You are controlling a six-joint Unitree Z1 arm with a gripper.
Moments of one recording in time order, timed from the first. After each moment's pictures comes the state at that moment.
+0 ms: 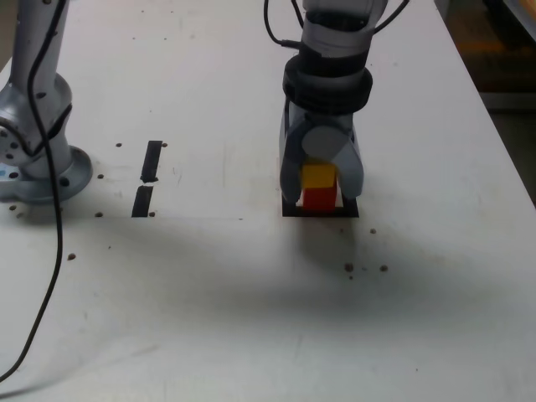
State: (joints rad) arm -0.23 1.98 -1.50 1.15 -0.05 -0.15
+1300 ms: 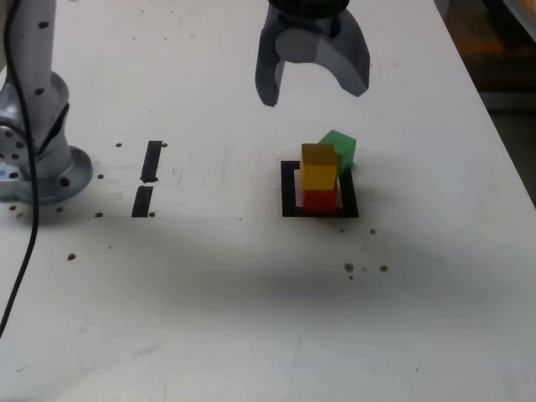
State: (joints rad) arm -0.12 1.90 -1.69 1.47 0.15 0.09
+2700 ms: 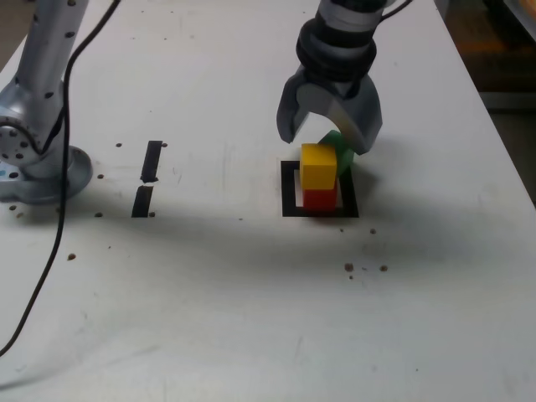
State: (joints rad) arm -0.06 2.07 -1.61 1.26 0.15 0.42
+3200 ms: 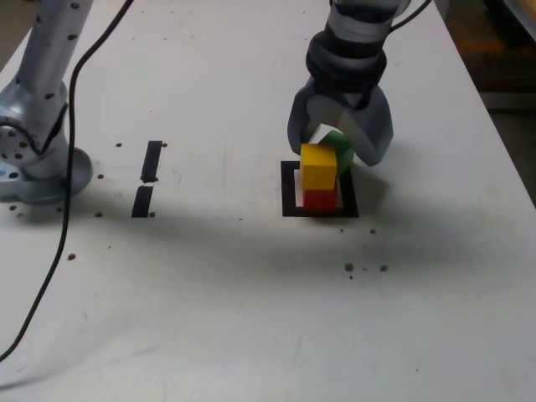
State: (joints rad) arm -0.08 2.09 -1.61 1.21 0.11 0.44
